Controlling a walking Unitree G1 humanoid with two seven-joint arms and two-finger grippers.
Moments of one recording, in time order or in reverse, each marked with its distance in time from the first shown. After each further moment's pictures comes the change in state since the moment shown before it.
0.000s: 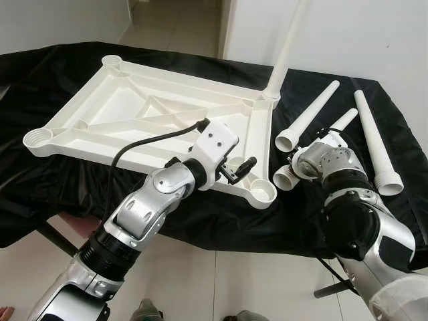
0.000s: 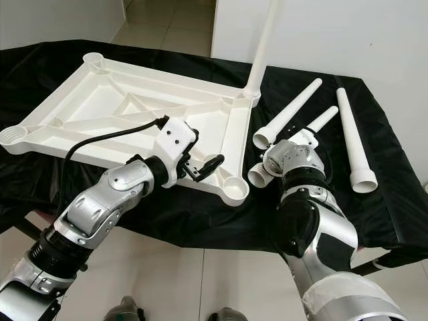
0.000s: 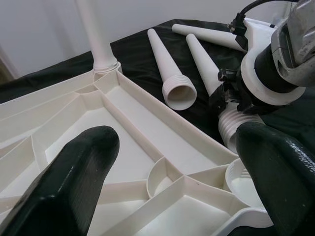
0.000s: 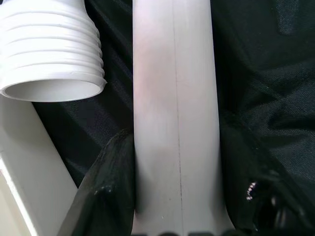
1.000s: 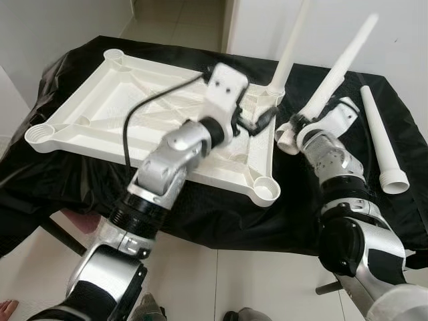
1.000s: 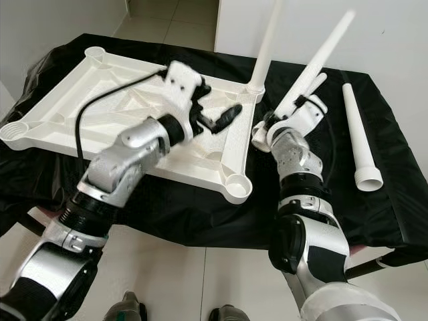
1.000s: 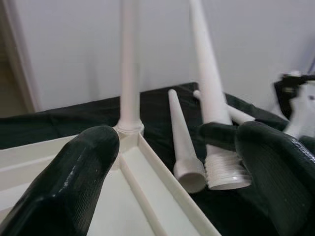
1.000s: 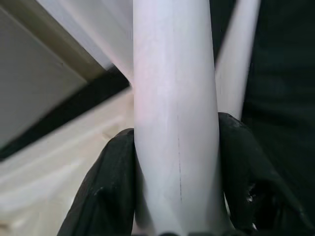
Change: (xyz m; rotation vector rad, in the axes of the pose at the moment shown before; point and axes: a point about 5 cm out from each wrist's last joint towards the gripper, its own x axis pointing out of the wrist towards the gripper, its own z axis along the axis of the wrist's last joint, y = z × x) left arm 0.036 0.037 0.057 -0.165 -0.216 0.081; right arm -0.036 0.023 0.048 -0.113 -0.592 0.555
